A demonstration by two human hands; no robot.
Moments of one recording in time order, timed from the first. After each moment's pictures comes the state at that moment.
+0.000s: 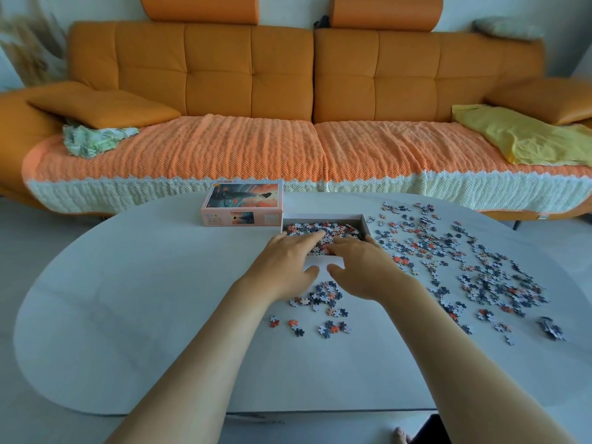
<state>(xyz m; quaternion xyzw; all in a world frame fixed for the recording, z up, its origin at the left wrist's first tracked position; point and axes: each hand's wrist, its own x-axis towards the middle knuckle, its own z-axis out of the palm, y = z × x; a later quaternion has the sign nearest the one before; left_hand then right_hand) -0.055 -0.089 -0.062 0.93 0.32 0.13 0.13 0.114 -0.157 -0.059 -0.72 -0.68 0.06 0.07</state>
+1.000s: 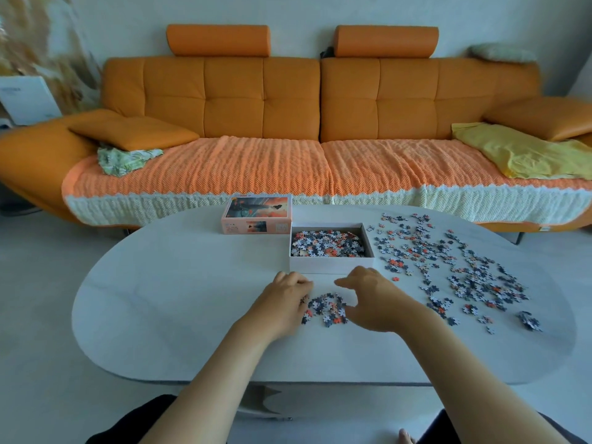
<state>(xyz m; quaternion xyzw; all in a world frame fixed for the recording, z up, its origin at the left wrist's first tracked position) -0.097 -0.144 -0.090 0.92 0.34 0.12 0.13 0.097 -0.230 -0.050 -0.72 -0.68 0.13 0.06</state>
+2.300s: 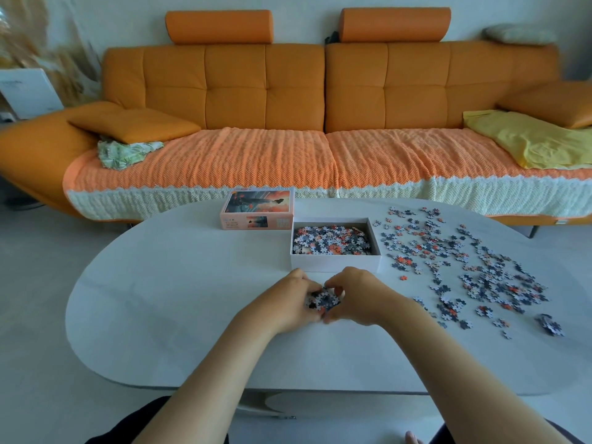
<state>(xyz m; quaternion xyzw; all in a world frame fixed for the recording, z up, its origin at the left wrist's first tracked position) -0.080 -0.140 -0.070 0.89 0.38 0.04 0.26 0.075 -0.202 -0.048 -0.73 -0.64 0.22 0.08</state>
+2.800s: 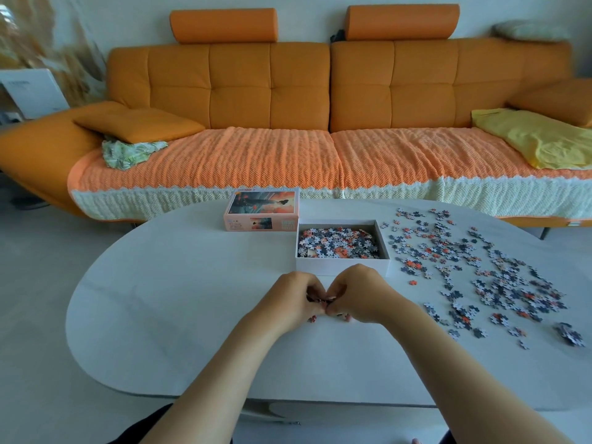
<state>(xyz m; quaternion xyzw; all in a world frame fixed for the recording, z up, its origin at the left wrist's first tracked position) -0.079 -0.134 -0.072 0.82 0.42 0.14 0.35 0.072 -0.189 -0.049 -0.74 -0.59 0.28 0.15</state>
